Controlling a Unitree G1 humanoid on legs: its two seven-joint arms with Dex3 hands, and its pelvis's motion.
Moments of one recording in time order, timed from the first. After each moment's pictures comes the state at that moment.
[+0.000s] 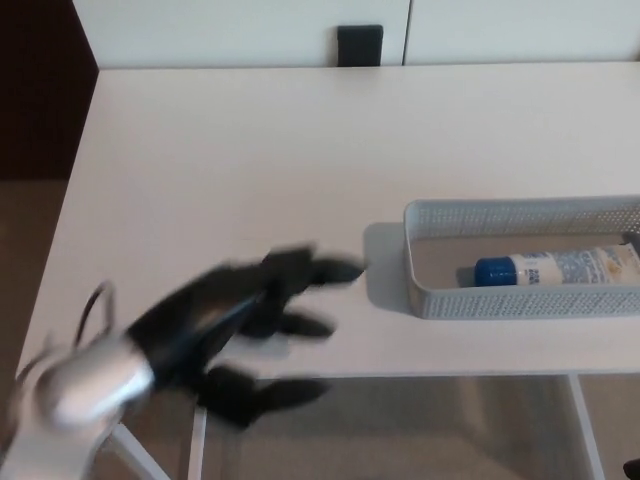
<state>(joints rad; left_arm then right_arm) 0.09 0.38 -0.11 -0.42 0.05 0.40 -0.67 -0.24 -0.41 -0.05 1.33 -0.15 -0.11 -0.04</state>
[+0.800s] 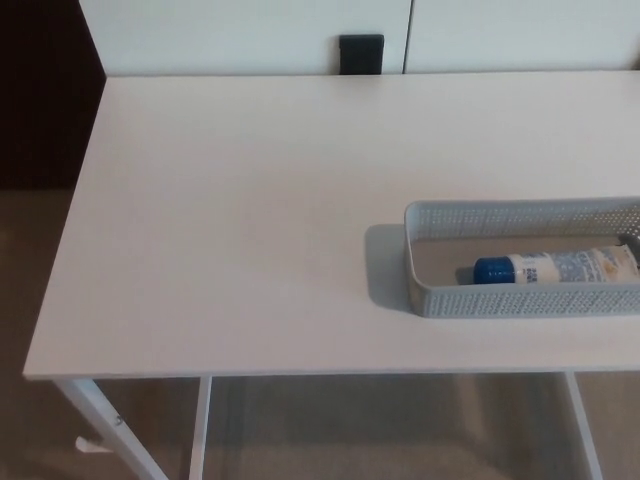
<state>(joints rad) 0.72 0.45 0.23 0.19 0.05 0.08 -0.61 -0.11 -0.41 -0.03 1.34 -0.16 -0.11 -0.04</state>
